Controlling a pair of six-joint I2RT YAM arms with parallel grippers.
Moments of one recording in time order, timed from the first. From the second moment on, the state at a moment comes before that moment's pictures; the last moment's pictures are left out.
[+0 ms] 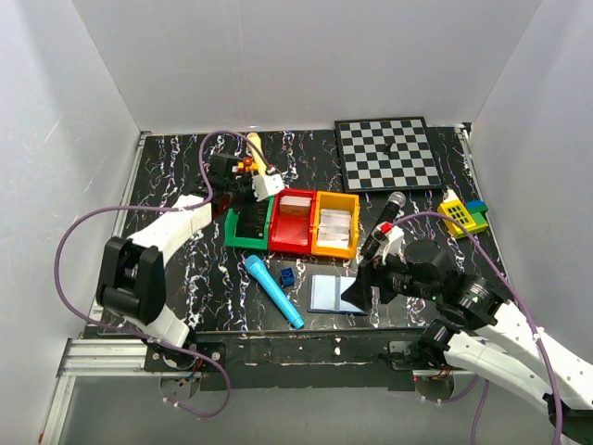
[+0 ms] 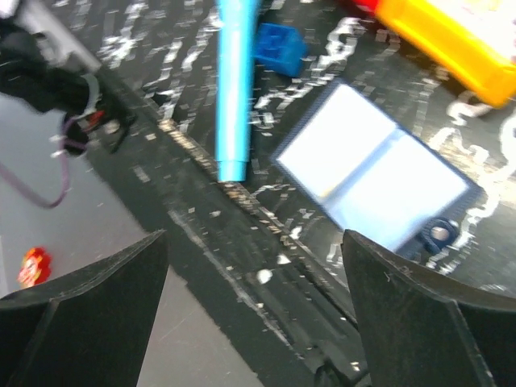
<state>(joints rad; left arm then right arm) -0.33 1.62 1.13 -0.31 0.28 0.98 0.88 0.58 0.69 -0.66 -0.24 0.47</state>
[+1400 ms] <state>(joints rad) -0.66 1.03 0.76 -0.30 0.09 -0.66 0.71 1.33 0.76 -0.83 0.08 0.62</state>
